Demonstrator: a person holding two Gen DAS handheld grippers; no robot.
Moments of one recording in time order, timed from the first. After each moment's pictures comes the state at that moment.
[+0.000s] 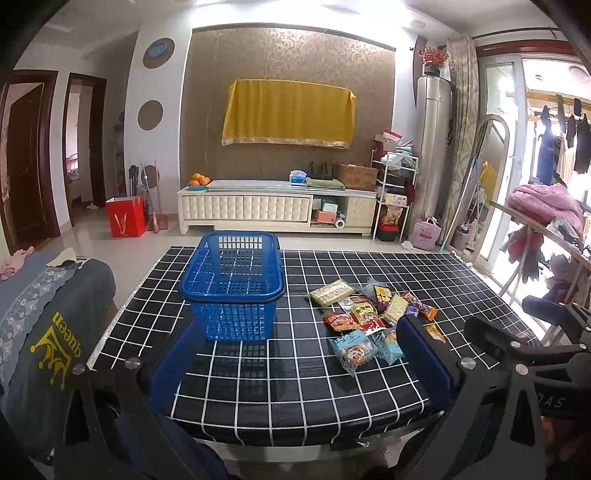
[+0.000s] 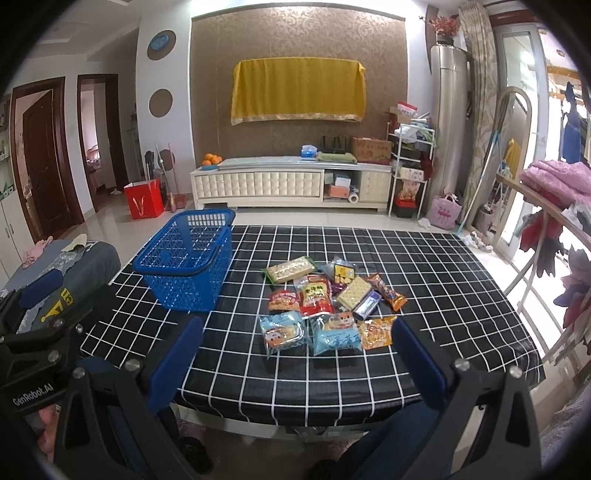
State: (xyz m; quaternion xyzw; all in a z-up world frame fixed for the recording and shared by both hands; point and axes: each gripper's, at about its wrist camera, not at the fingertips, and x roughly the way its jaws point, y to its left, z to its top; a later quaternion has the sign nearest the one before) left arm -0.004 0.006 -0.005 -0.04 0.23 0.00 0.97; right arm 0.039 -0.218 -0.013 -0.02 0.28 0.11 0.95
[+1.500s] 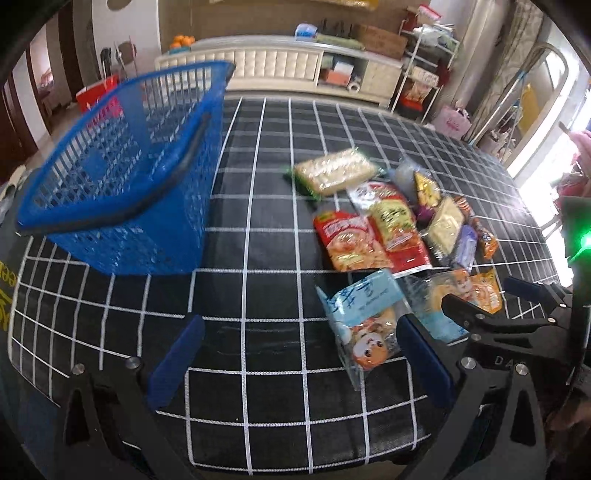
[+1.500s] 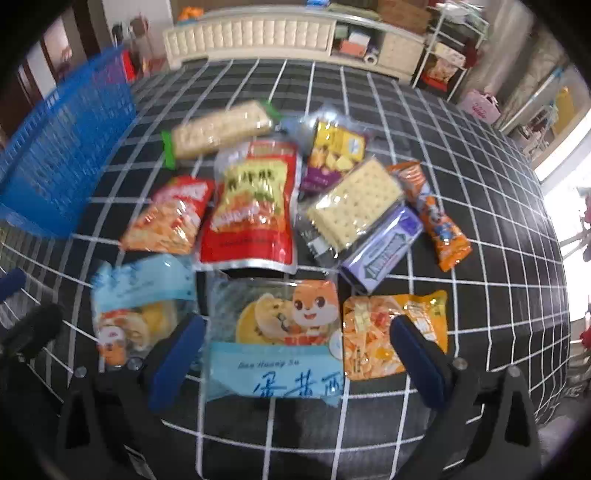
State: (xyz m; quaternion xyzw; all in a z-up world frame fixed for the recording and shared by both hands) left arm 0.225 -0.036 -0.169 -0.08 0.51 0.00 0.86; right arm 0.285 -0.225 -0.206 -0.12 0.56 0.10 0.81
